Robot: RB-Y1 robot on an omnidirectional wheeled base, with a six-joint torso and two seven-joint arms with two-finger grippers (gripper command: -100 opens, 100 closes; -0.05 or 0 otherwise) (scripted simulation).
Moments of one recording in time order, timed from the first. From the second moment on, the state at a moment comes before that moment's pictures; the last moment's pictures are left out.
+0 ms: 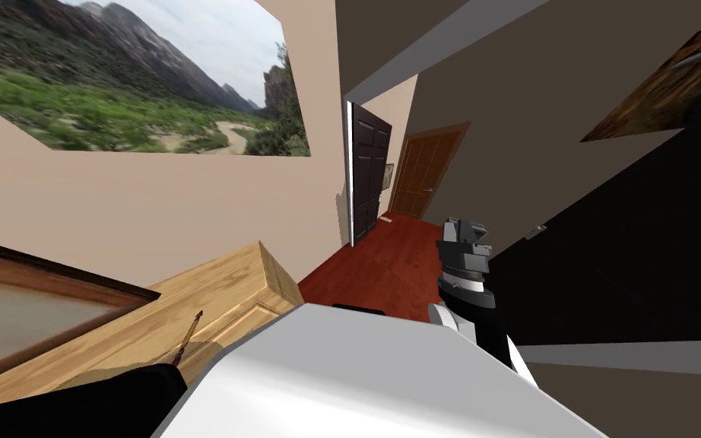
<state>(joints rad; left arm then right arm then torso) 1.56 0.34 0.50 -2.10 1.15 0.55 1.15 0.53 -0.03 0.02 -2.39 0.05 -0.52 0.04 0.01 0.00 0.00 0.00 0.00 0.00</state>
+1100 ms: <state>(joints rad) 1.76 0.36 0.58 -2.07 1.40 0.80 1.31 0.53 -0.03 0.02 -2.39 0.05 -0.52 0.04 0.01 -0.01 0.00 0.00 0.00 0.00</state>
